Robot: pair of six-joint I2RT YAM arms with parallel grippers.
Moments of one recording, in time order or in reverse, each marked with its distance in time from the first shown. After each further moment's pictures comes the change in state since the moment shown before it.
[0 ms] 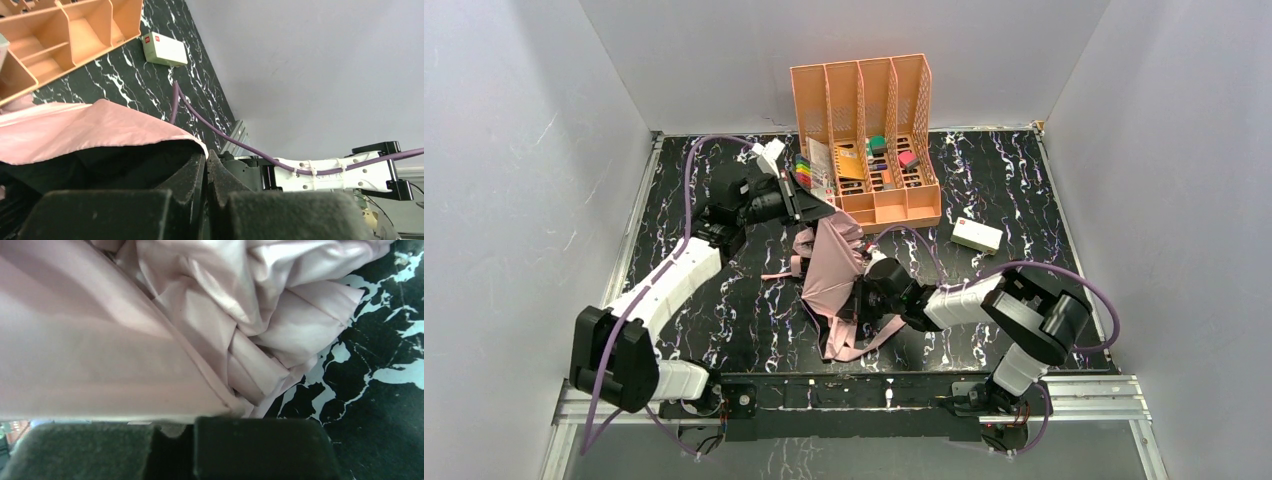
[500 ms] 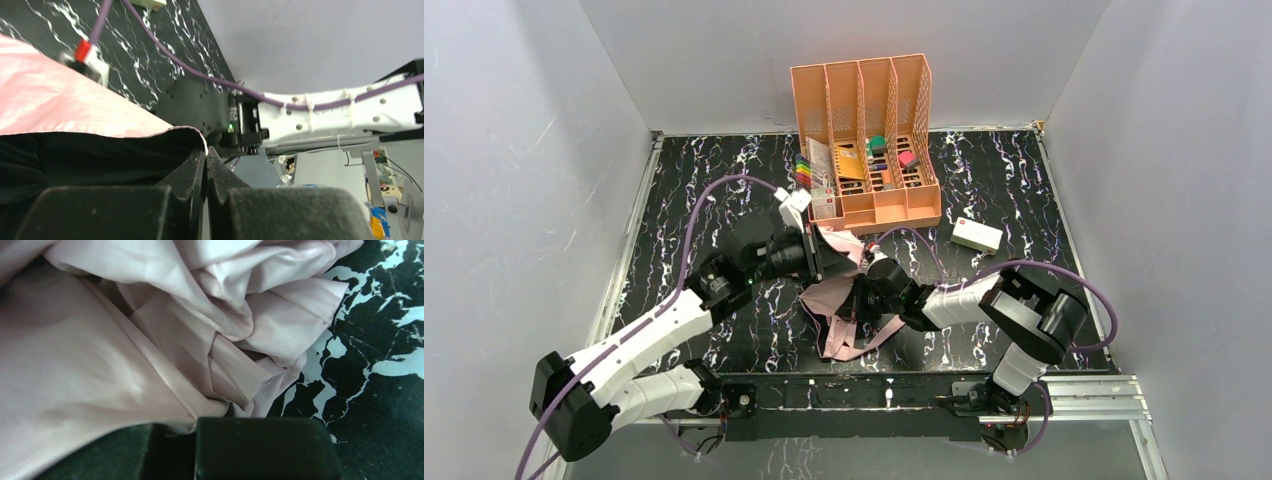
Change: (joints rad) left arm -0.354 -0.283 -0.131 -0.172 -0.308 0.023; right arm 0.000 0.018 0.014 0.005 0.030 0.118
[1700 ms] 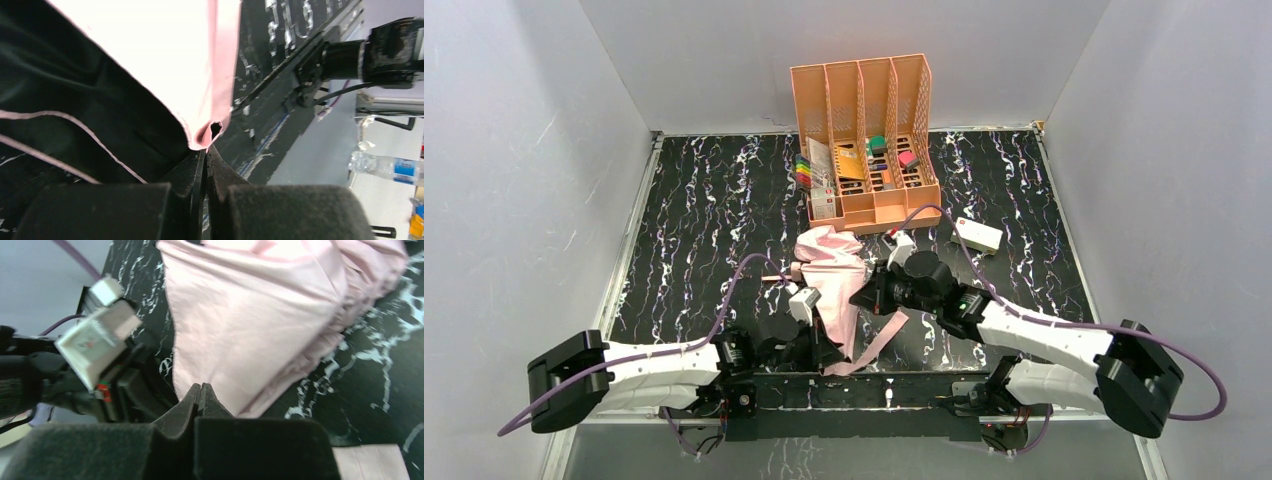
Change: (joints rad) left arm -0.467 -0.062 -0.600 0.256 -0.429 -0.137; right arm -0.001 -0.570 -0.037 -0.309 0.037 -0.249
